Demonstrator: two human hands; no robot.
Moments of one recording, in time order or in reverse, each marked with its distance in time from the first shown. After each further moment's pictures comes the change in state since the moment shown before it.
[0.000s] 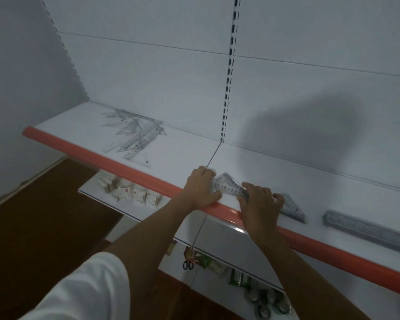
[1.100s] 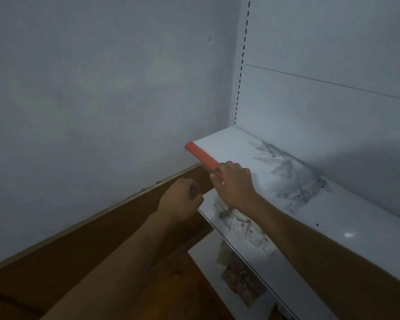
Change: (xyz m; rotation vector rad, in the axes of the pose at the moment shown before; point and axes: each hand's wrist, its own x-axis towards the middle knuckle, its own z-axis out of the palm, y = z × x) left_hand -0.178 -0.326 -0.272 0.044 0.402 -0.585; right_hand 0.060 -0.508 0.072 0.341 -0.267 -0.734
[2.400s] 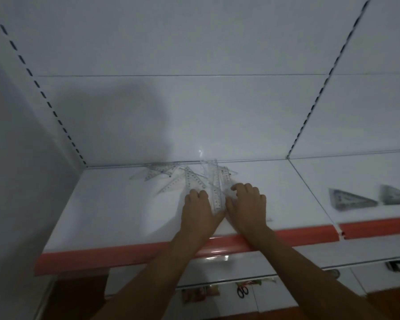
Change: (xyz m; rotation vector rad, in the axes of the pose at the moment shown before) left_hand 0.175 0.128 0.176 -0.136 -0.447 0.814; right_hand -0.022 0.151 0.020 -0.425 0.447 1.092
